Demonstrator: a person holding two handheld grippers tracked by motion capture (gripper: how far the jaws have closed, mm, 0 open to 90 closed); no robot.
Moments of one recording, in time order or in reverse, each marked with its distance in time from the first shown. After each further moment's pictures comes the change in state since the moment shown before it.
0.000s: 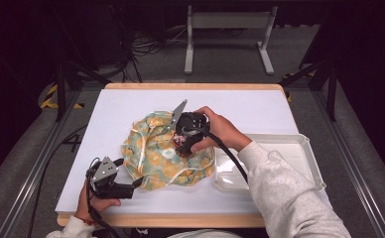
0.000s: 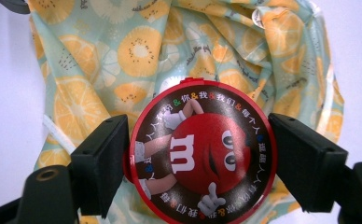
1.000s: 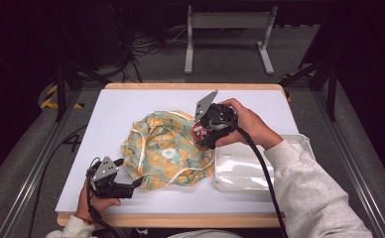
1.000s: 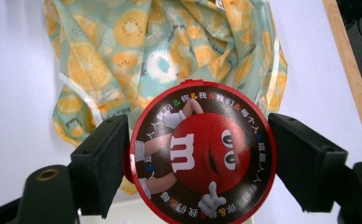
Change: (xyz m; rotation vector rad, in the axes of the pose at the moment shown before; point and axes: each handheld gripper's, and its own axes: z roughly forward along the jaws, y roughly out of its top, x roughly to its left) left arm 0.001 -0.001 0.001 0.015 -0.006 -0.008; right arm -0.001 -0.037 -0.068 -0.033 -0.066 0.017
